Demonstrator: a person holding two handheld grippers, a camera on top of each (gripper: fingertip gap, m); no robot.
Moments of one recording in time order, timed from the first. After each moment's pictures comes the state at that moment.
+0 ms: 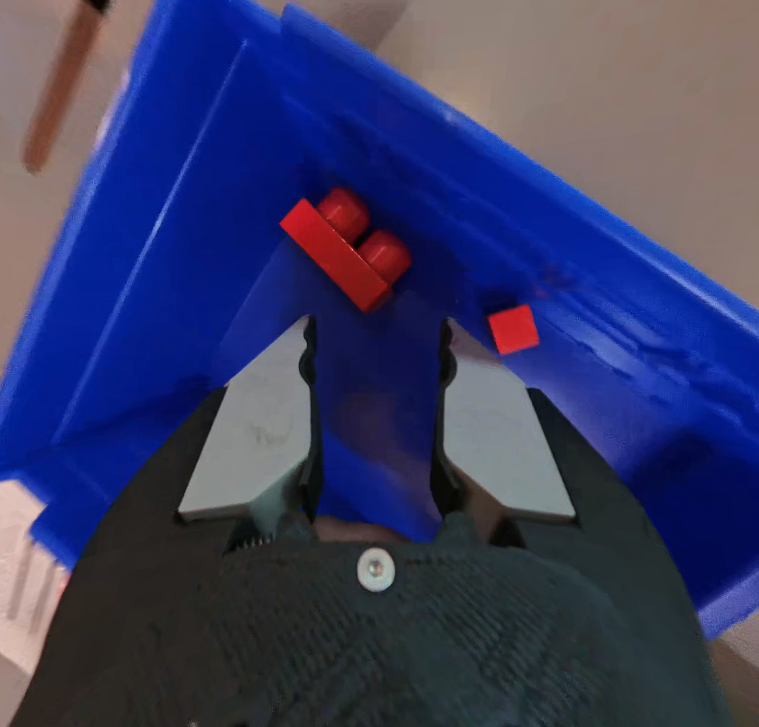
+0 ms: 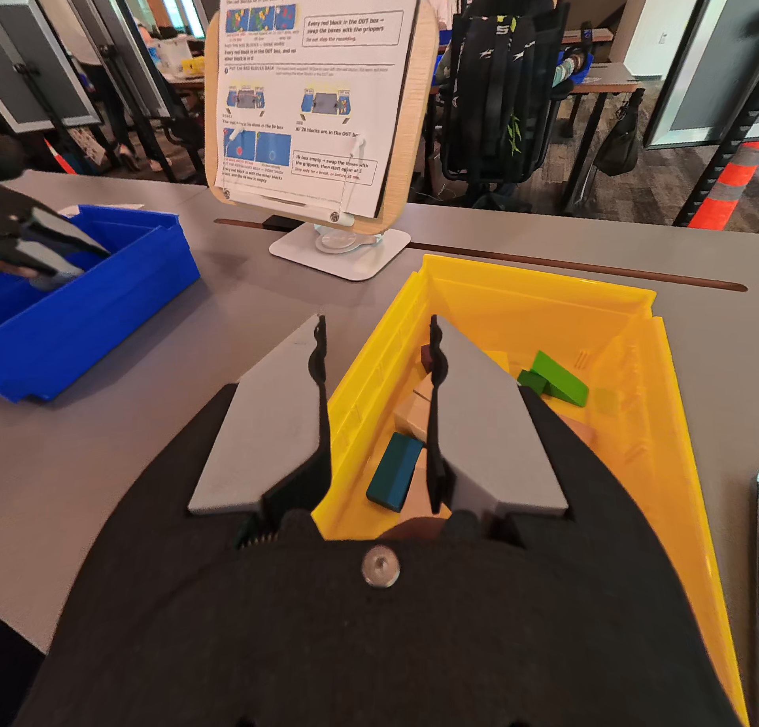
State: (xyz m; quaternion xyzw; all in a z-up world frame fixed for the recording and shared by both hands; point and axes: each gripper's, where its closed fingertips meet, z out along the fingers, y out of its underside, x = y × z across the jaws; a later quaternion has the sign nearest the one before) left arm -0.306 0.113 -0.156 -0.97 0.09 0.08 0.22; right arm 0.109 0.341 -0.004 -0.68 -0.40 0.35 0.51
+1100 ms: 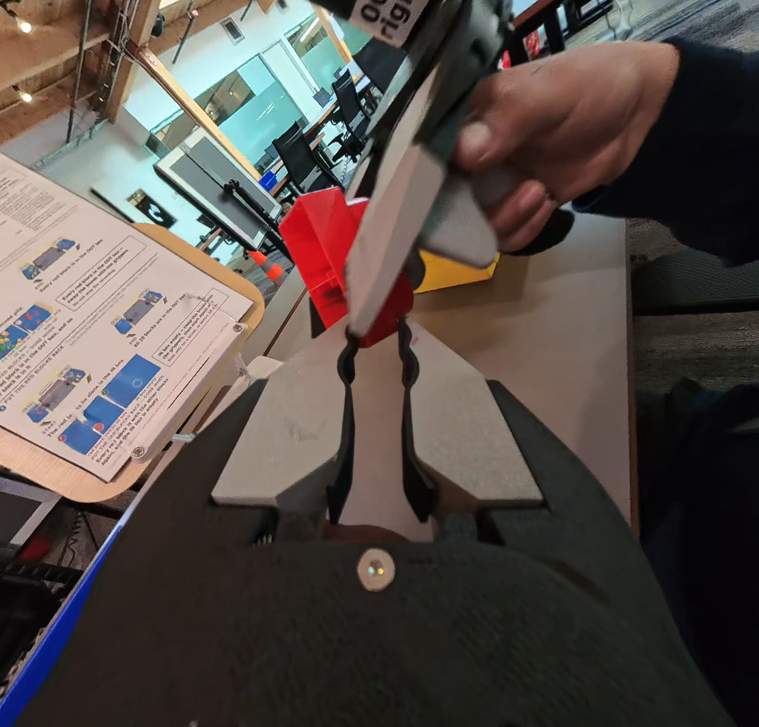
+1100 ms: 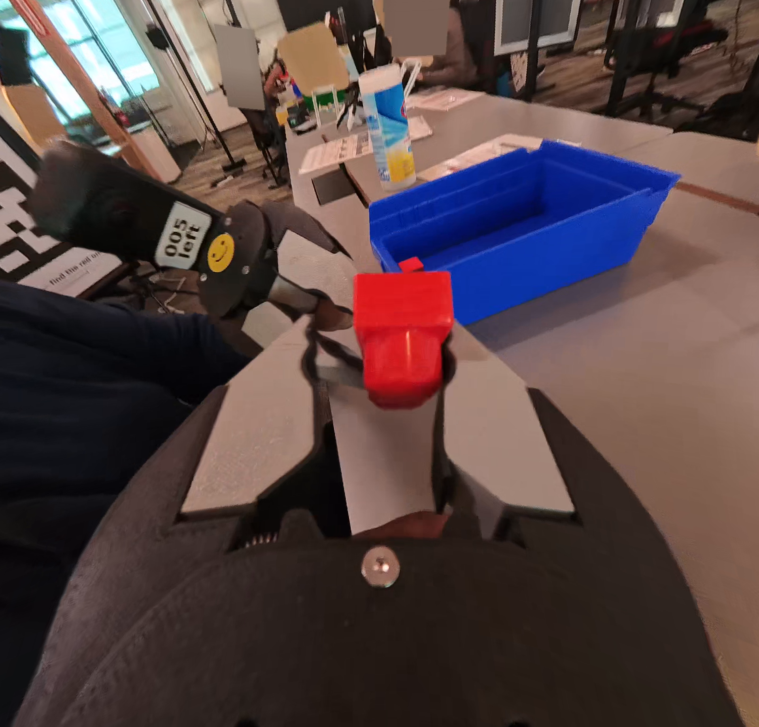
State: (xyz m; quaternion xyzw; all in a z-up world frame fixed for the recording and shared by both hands) left arm 0.030 0.094 -0.028 -0.69 0.33 0.12 0.64; right arm 0.004 0.072 -0.010 -0.46 -0.63 0.58 0.24
